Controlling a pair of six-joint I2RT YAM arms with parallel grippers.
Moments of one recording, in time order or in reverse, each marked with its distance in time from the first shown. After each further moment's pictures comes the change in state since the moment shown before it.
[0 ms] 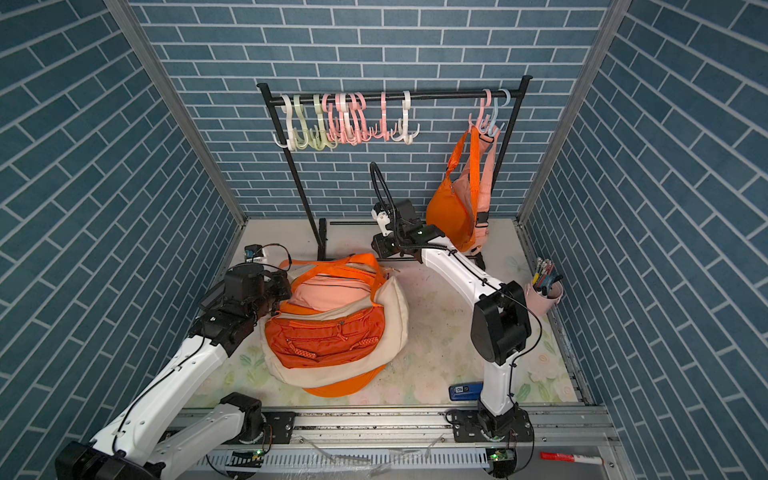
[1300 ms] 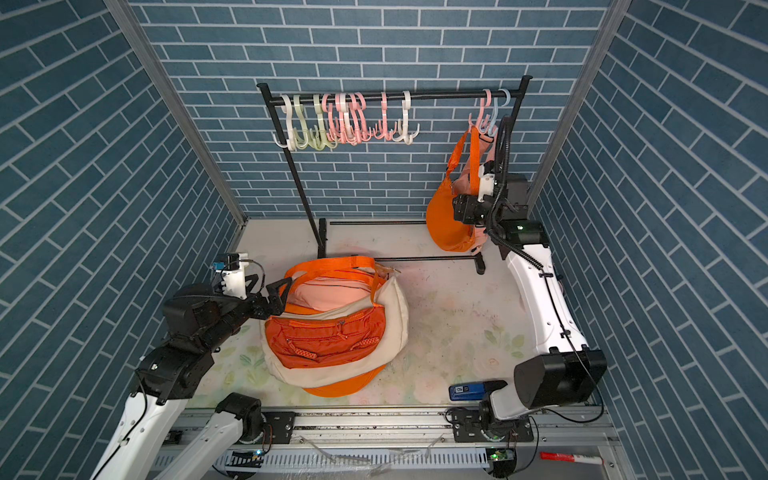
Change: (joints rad) left arm 0.023 -0.340 0.073 -0.214 0.294 0.170; right arm -0.491 -0.394 -0.016 -0.050 0.025 0.071
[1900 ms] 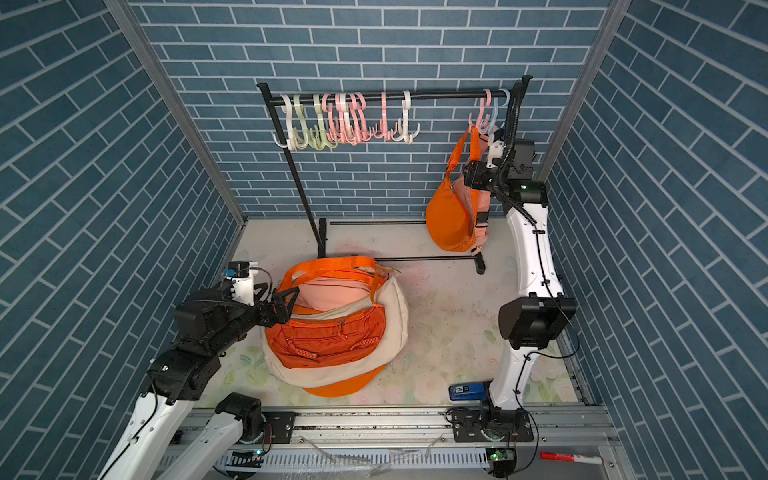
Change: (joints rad) left arm 0.000 -0.014 -0.064 0.013 0.065 -0.012; right arm -0.064 0.459 0.633 -0.176 -0.076 -0.002
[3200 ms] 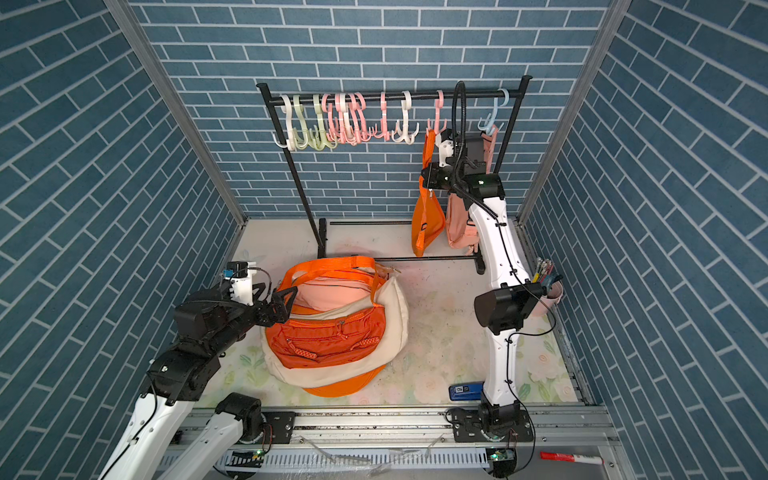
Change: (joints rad) left arm 0.004 -0.004 0.000 -0.003 -0.025 0.005; right arm 0.240 0.160 0.216 -0.069 -0.106 0.062
